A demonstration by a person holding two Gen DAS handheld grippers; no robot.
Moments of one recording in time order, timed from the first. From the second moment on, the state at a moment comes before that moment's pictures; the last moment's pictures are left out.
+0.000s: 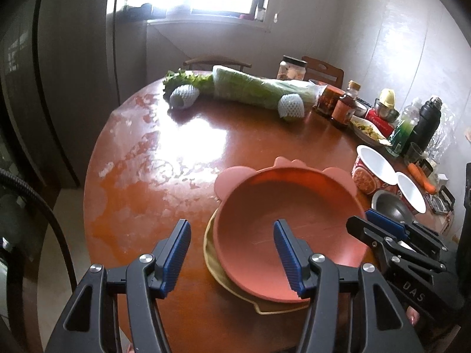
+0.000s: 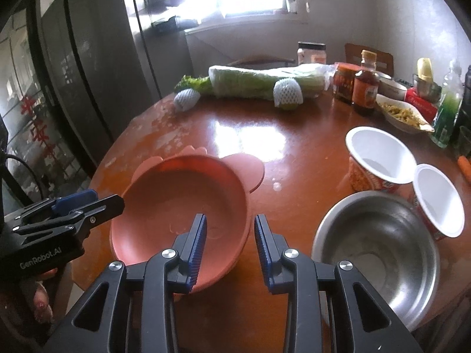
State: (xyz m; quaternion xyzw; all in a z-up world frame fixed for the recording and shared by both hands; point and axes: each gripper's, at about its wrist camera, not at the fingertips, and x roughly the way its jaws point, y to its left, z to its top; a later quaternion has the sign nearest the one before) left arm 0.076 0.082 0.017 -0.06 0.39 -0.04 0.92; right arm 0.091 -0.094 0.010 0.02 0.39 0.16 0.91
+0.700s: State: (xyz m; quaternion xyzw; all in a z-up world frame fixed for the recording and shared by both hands) left arm 0.057 -0.017 0.048 0.00 0.38 -0.10 0.92; right arm 0.034 -0.191 0.057 0.07 0.30 0.13 0.94
